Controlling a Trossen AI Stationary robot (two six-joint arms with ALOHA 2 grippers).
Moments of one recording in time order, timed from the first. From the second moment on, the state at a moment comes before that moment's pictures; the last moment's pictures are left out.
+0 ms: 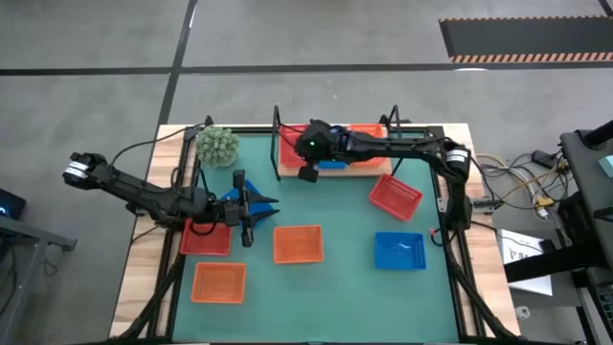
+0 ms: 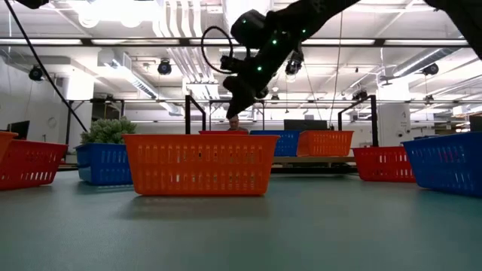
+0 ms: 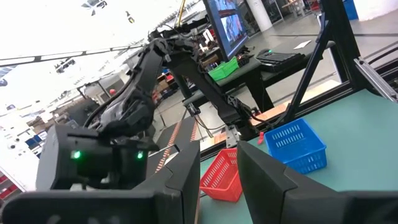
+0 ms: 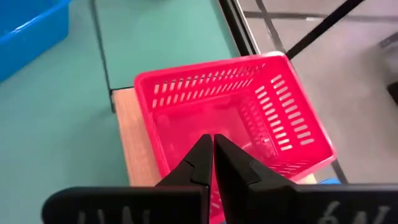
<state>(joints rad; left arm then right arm) -0.29 0.97 0.58 0.49 -0.38 0.54 -0.31 1.97 1.58 -0.37 0.18 -0.23</state>
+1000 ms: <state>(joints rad) -0.29 0.97 0.58 0.49 -0.38 0.54 -0.30 2.15 1.78 -0.37 0.07 -0.15</state>
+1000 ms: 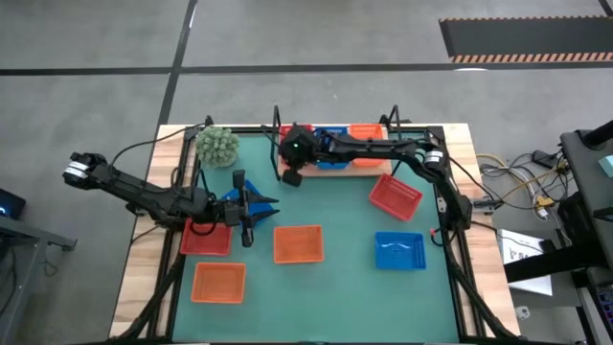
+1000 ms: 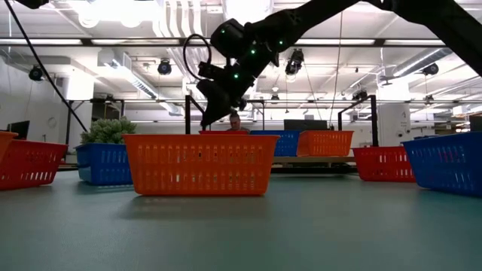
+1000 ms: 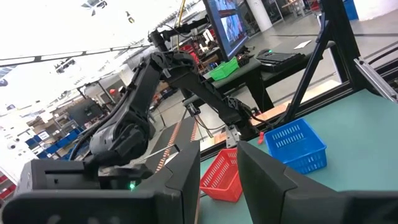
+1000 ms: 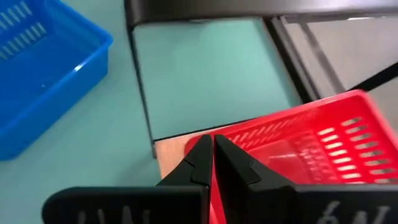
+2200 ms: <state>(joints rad) -0.29 0.97 0.58 0.49 -0.38 0.54 -0.26 1.99 1.77 -0.57 0.05 -0.21</state>
